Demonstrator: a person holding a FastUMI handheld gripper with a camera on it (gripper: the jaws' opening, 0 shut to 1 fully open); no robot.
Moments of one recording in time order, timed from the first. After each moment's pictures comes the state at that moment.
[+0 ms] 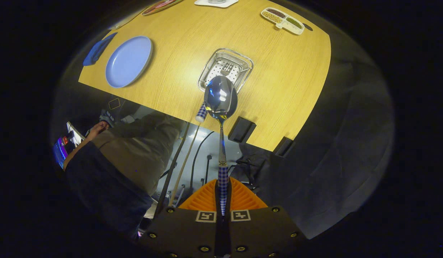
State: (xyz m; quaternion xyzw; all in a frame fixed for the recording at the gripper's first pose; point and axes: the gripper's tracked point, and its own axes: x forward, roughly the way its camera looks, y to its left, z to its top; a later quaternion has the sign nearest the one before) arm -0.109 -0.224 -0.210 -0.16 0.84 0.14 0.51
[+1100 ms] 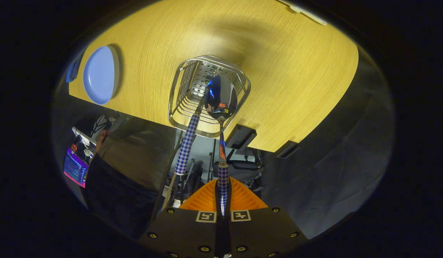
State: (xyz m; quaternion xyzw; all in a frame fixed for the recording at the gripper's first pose) arm -0.030 -0.211 -0.258 -0.15 0.91 0.13 0.35
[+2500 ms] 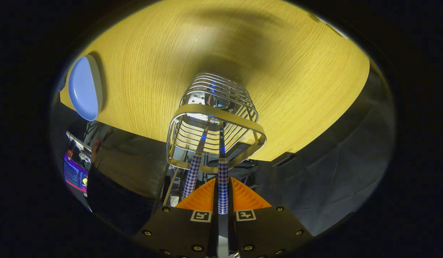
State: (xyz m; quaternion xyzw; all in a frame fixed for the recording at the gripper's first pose) arm 0.001 -0.182 -0.285 -0.18 0.91 0.12 0.34
